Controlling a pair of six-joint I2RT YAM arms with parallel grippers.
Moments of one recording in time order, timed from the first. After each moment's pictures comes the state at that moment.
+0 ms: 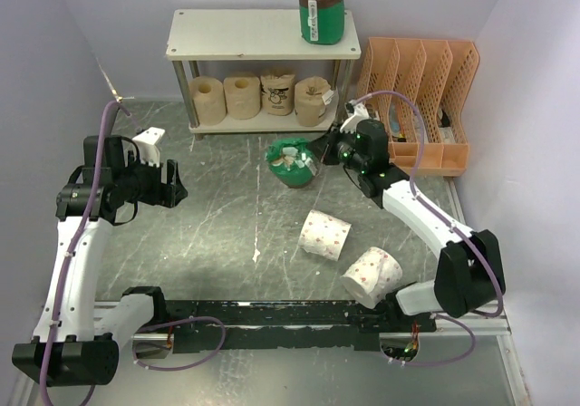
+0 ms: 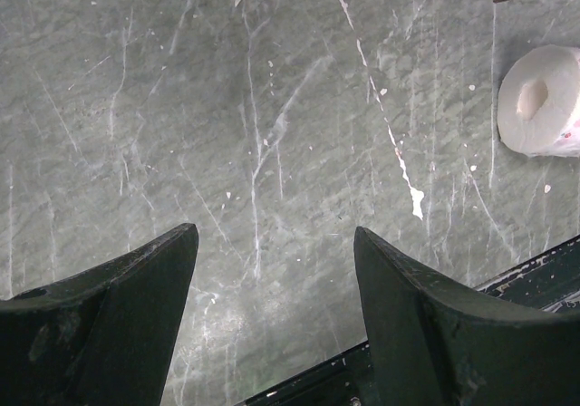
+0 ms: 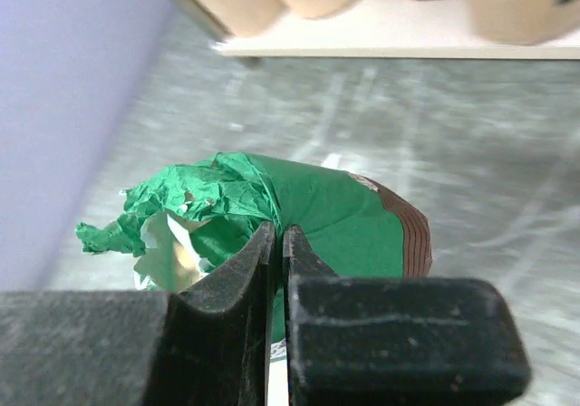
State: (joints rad) left arm 0.02 0.98 1.14 -0.93 0.41 0.15; right arm 0.39 1.40 0.99 0.10 -0.21 0.42
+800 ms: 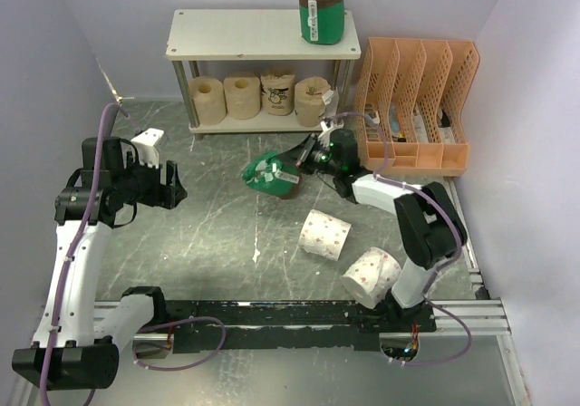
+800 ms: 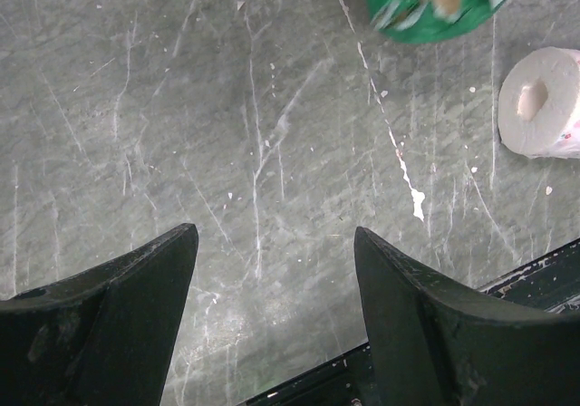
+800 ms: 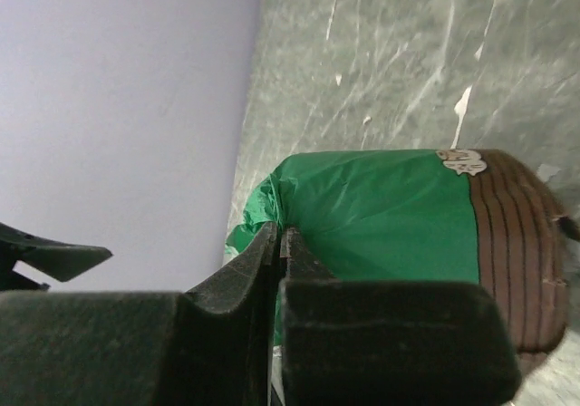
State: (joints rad) left arm 0.02 0.95 1.14 -0.93 0.40 0.15; right arm 0.43 1.70 0.97 0.50 -0.46 1.01
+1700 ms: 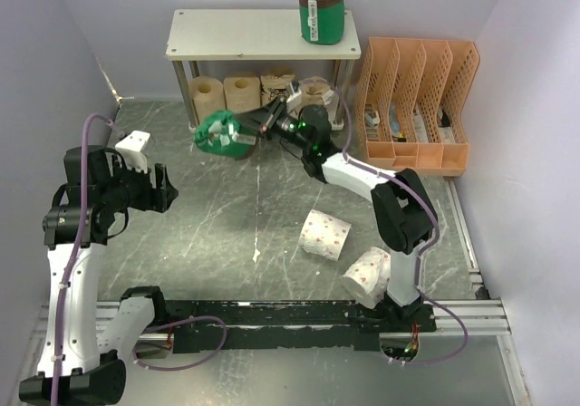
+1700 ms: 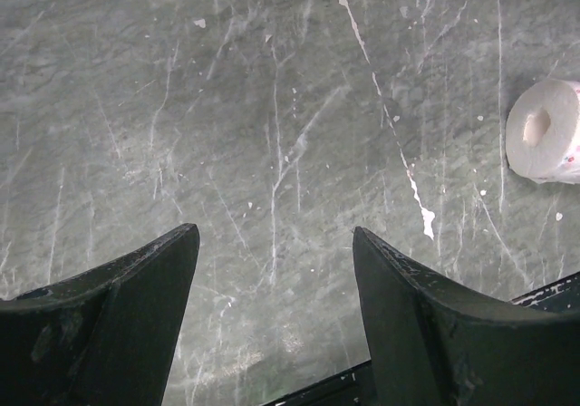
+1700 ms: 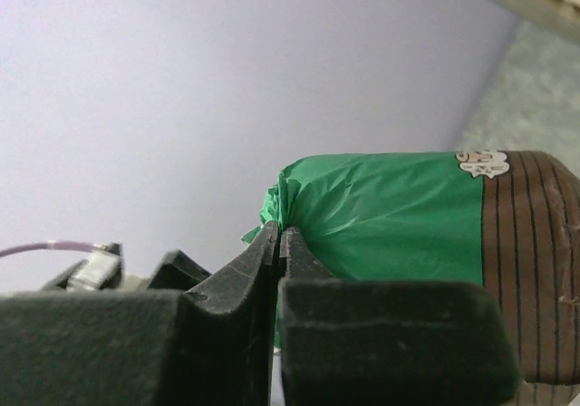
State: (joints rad) left arm 0.07 0.85 1.14 -0.93 0.40 0.15; right arm 0.59 1.94 1.33 0.78 -0.46 1.30
